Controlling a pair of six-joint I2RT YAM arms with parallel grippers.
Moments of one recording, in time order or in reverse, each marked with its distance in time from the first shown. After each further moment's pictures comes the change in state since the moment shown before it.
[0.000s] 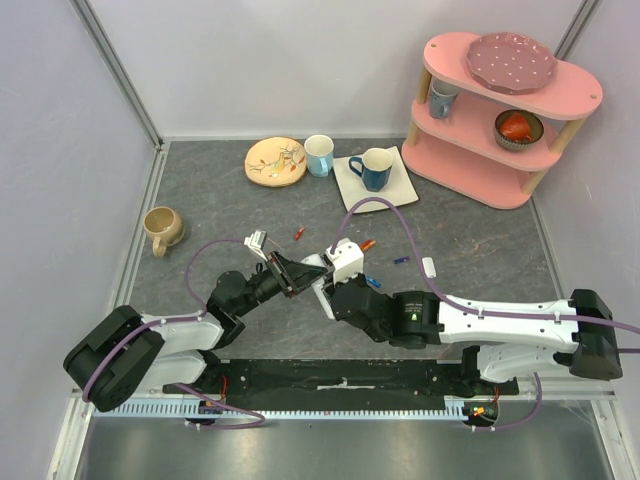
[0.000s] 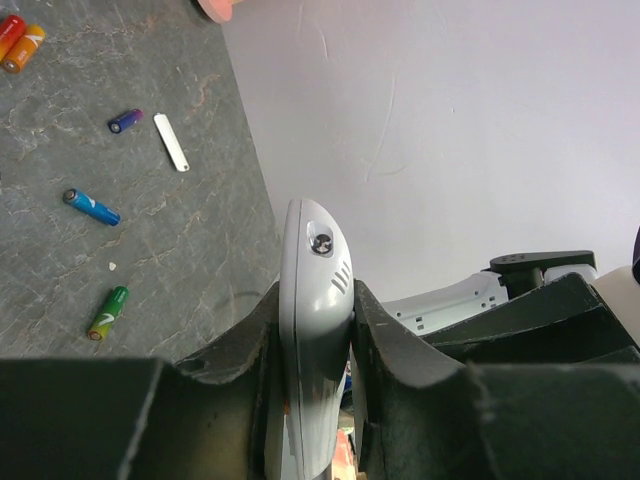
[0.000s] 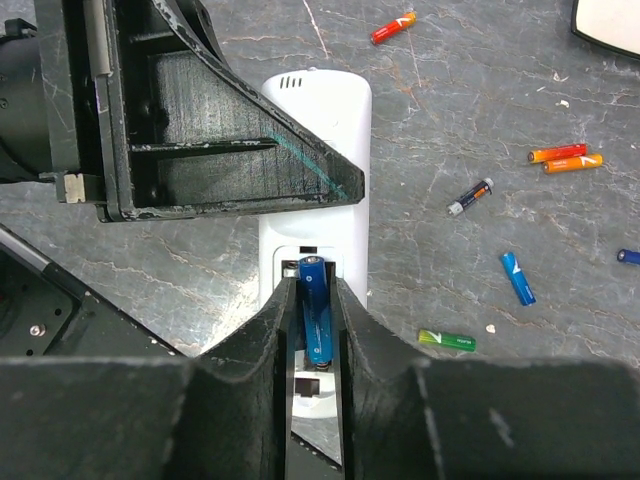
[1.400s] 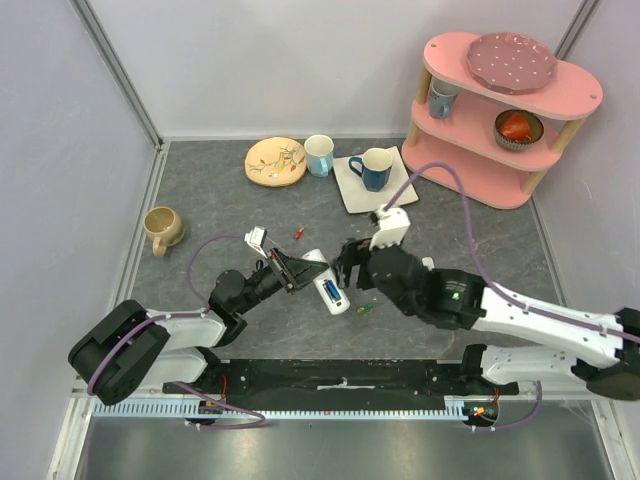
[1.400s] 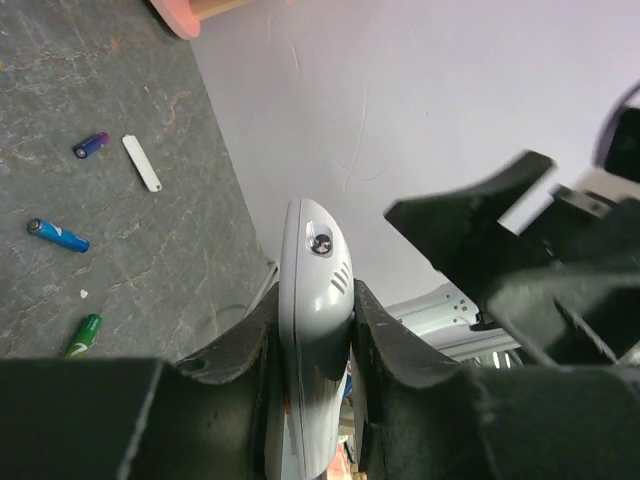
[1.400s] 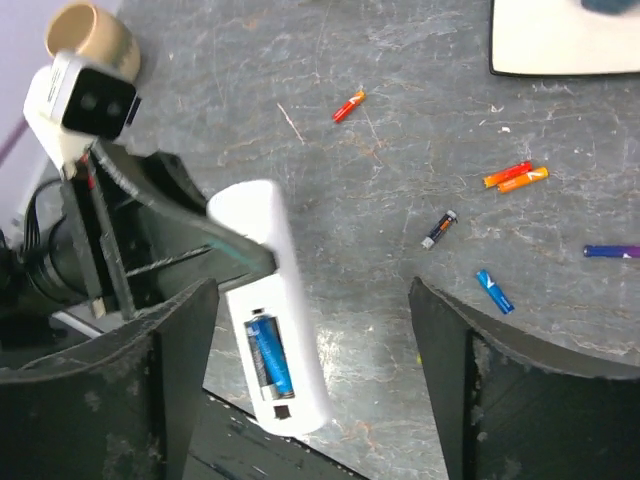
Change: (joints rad) left arm 0.000 0.043 0.015 0.090 -0.003 -0.002; right arm -0.122 -0.116 0.114 -0.122 -0.013 0.113
